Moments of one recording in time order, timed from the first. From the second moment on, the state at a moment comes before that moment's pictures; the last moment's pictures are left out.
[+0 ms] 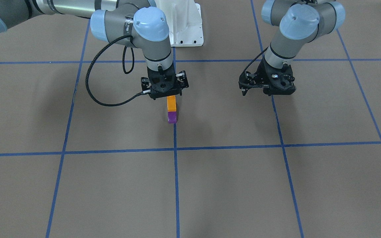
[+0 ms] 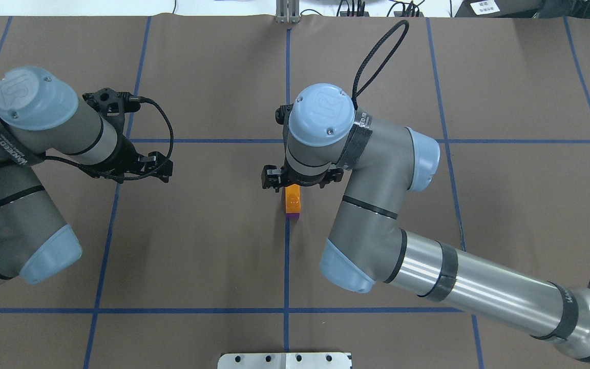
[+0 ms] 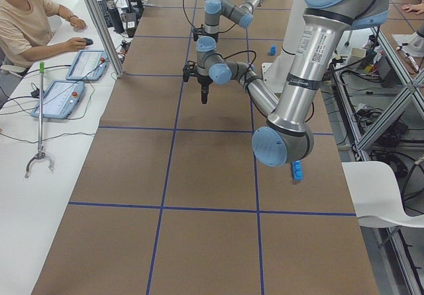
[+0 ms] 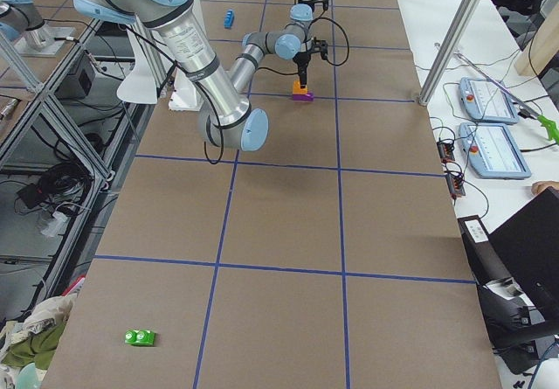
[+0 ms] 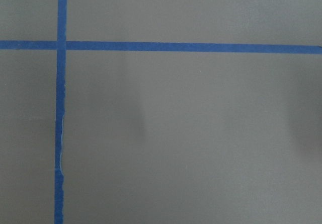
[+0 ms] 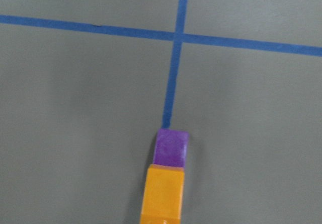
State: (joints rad) left arm -0.73 -1.91 -1.91 -1.64 -2.03 -1.05; right arm 0.54 -0.80 1.67 -1.64 1.90 1.10
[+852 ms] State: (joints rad) left arm -1.05 -1.66 -1.94 -1.64 -2.20 -0.52; right arm 0.94 -1.35 2.02 -1.74 2.12 0.68
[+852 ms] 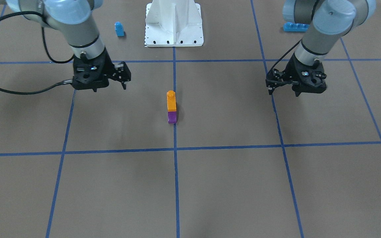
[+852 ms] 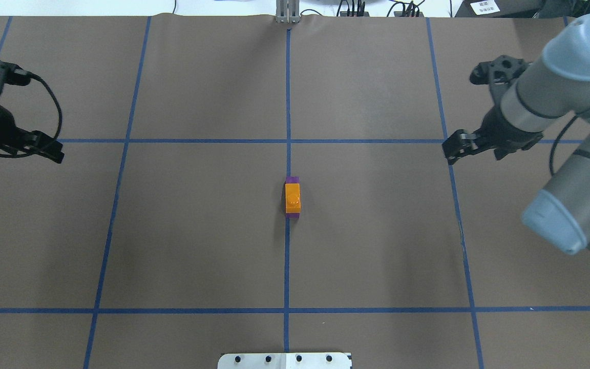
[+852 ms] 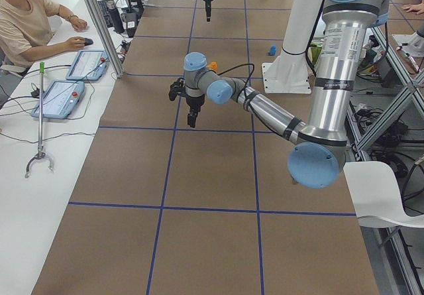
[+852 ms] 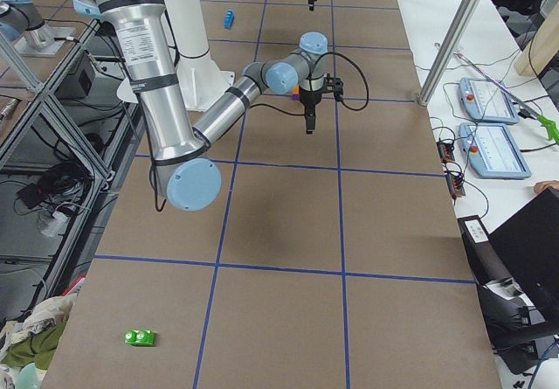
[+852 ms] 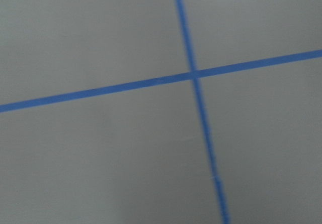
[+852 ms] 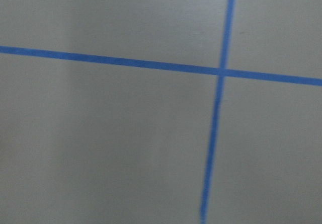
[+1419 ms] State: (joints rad) left arm -1.39 -1.65 -1.67 -1.64 -2.35 -0.02; right arm 1.42 -1.59 1.86 -1.74 2.31 -0.01
